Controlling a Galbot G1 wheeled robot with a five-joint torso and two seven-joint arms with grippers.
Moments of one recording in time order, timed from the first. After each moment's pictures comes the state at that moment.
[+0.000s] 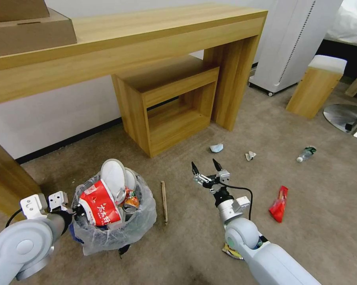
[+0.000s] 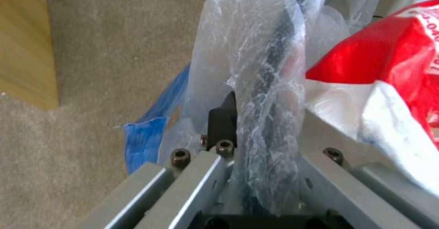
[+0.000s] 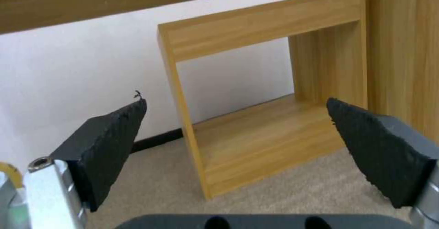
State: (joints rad) left arm 1.53 -0.77 -0.70 -2.24 -1.56 0.56 -0.93; right arm -1.04 1.10 -0.04 1.67 0.56 0.35 0.14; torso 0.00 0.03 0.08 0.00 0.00
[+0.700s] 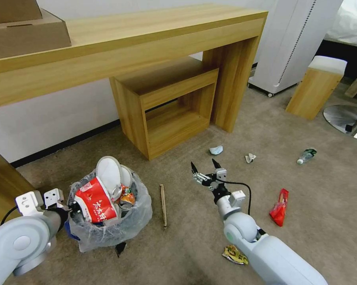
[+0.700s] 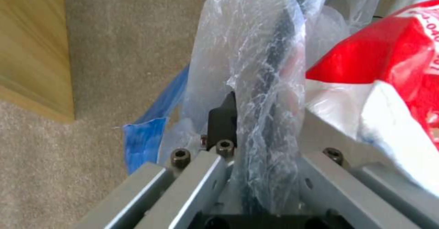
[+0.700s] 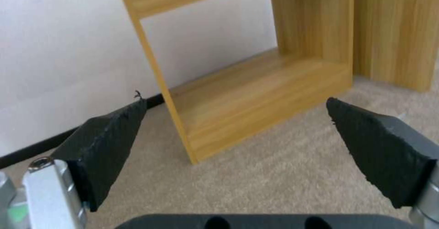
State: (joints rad) left arm 1.52 -0.73 -0.72 -2.22 -1.57 0.54 -0.93; right arm -0.90 1.07 -0.14 1.63 0.74 0.16 0.28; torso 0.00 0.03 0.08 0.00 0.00
